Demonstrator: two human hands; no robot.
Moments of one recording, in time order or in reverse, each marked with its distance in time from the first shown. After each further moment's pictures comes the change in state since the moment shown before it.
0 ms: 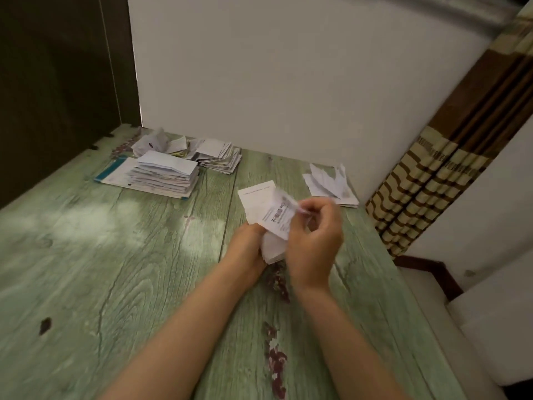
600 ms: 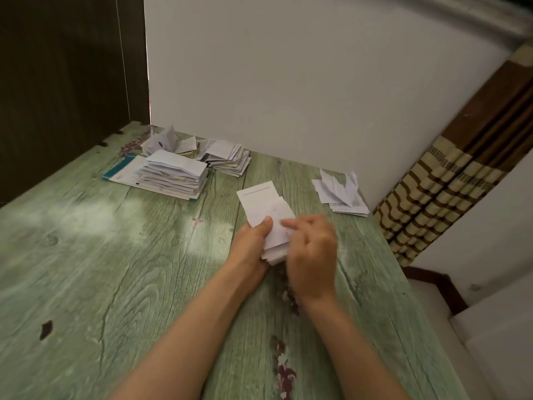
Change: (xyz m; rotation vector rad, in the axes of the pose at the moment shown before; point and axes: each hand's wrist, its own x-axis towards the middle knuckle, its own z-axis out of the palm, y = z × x) left_hand 0.010 0.005 -0.010 -0.075 0.066 0.023; right_hand -0.004 0.008 0.006 -0.168 -0.315 0.012
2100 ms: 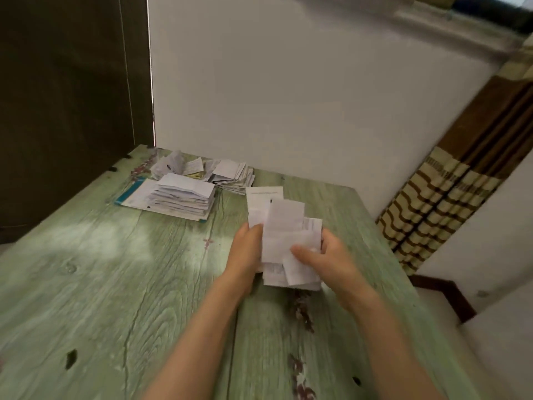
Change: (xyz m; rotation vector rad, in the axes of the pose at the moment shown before) left_hand -0.005 0.032 -0.006 0.434 -0.027 0.253; right_hand 0.028 0.007 -0.025 0.437 -0.474 0.507
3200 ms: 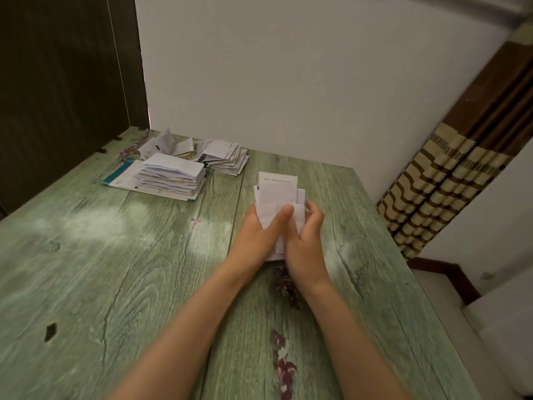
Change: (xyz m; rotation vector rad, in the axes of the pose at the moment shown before) left_hand -0.011 -0.020 0.016 0.217 -0.145 0.212; right_hand -0.002 0.020 0.035 0.158 0.220 -0.203
